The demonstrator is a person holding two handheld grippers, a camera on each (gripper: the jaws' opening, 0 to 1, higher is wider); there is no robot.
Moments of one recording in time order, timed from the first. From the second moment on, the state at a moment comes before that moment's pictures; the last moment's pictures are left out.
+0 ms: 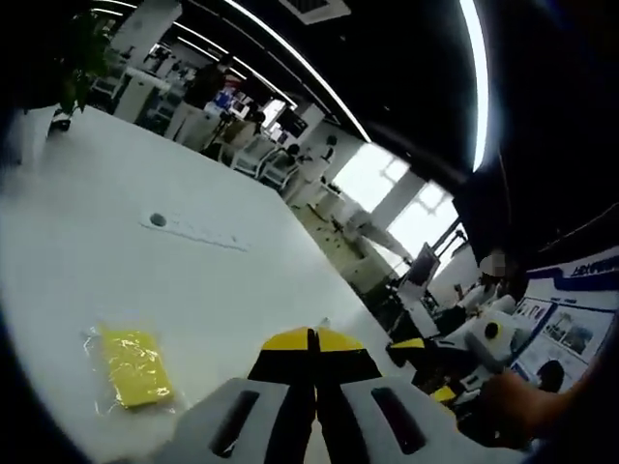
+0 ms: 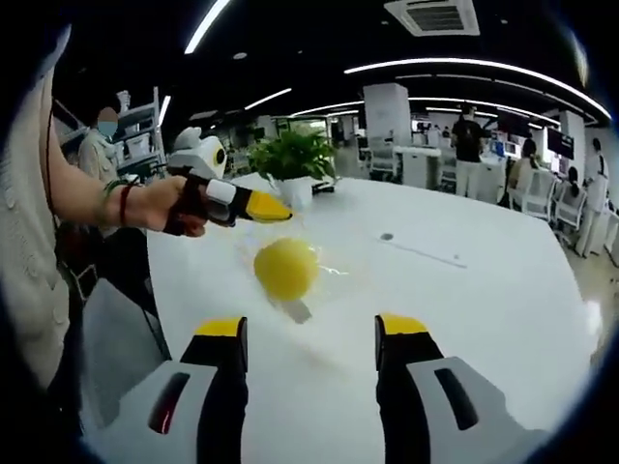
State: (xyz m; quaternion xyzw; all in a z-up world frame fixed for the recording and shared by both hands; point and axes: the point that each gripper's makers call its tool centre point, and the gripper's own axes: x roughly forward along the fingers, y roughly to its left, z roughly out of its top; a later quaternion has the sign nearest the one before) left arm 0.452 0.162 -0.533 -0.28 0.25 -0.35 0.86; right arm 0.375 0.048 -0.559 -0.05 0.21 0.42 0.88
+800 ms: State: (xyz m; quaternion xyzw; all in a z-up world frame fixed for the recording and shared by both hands) left arm 0.452 0.173 -0.487 -0.27 0.22 -0.39 0.86; right arm 0.407 0.072 -0.526 -0.14 0.20 0.48 0.84
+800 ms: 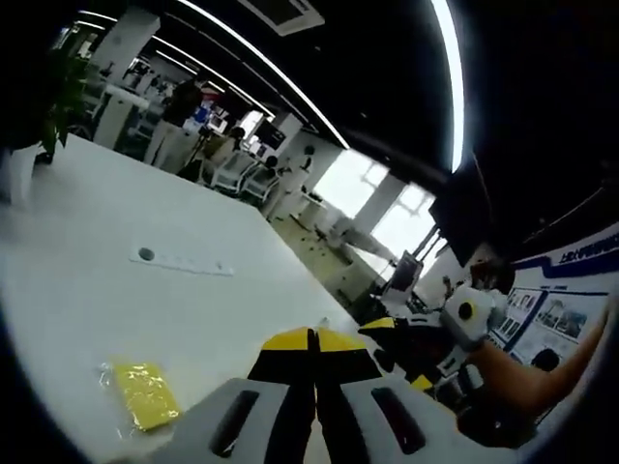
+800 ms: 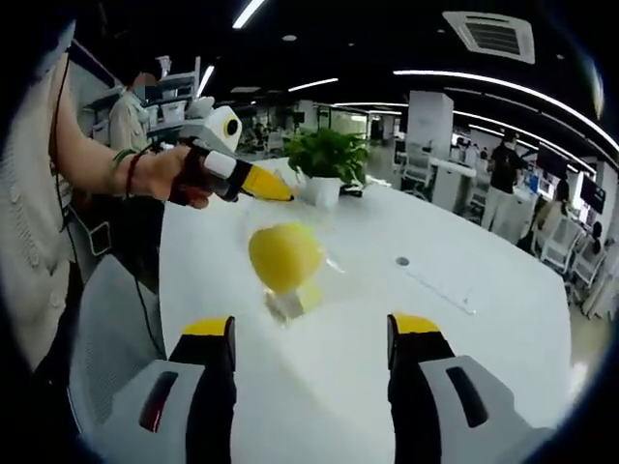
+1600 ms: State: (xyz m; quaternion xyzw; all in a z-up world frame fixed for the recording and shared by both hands) left arm 0.446 0.161 -0.476 -0.24 0.23 -0.42 0.84; right arm 0.429 0.138 -0.527 -0.21 0.21 0.58 0.76
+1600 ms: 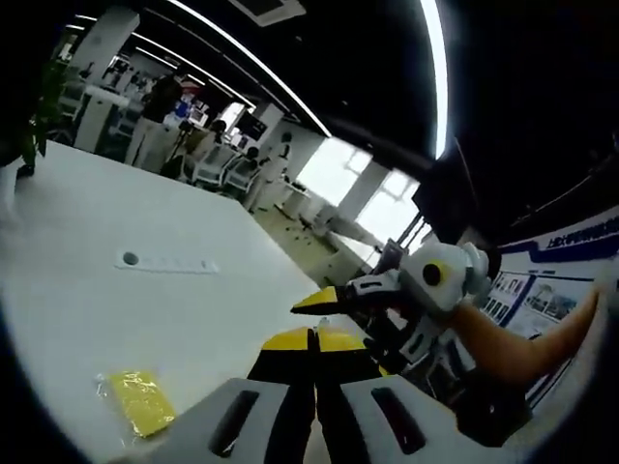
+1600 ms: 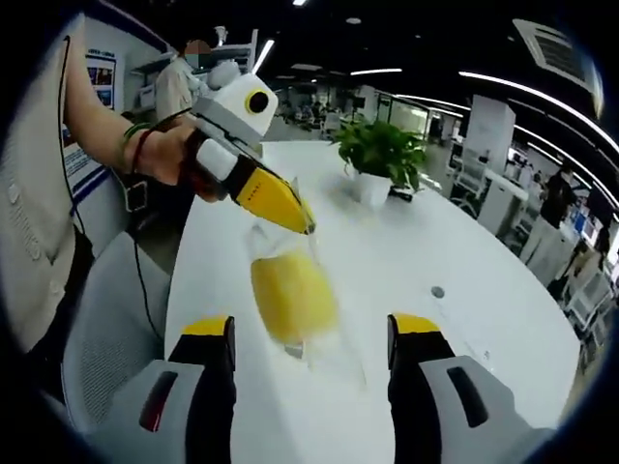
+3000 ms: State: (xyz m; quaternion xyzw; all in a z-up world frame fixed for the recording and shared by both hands) left arm 0.443 0.150 -0.463 -0.21 0.23 -0.47 0.82; right arm 0.432 0.179 -0.553 -0.25 0.26 0.64 0.68
